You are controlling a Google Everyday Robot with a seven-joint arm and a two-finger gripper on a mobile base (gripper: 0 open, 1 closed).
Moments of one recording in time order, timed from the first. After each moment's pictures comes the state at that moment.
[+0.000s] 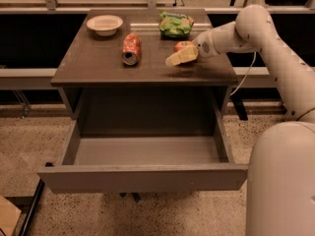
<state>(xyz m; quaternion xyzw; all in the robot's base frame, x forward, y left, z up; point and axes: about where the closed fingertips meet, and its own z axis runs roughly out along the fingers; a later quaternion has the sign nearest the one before) 0.805 -0.102 0.838 -0.37 0.79 0.25 0.42</state>
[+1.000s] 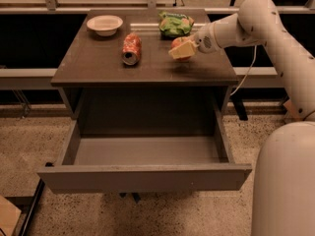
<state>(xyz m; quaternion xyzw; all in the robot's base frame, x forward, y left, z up) 0.789 -0.094 0.863 -0.40 0.77 0.24 0.42</state>
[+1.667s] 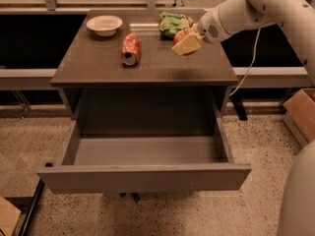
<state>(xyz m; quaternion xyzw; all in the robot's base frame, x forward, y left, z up) 0.731 -0.093 0.915 -0.46 0.77 0.18 0.39</state>
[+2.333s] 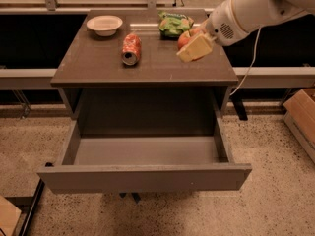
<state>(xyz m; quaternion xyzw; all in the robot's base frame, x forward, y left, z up) 0.639 -0.094 0.954 -0.50 0.77 0.15 0.37</state>
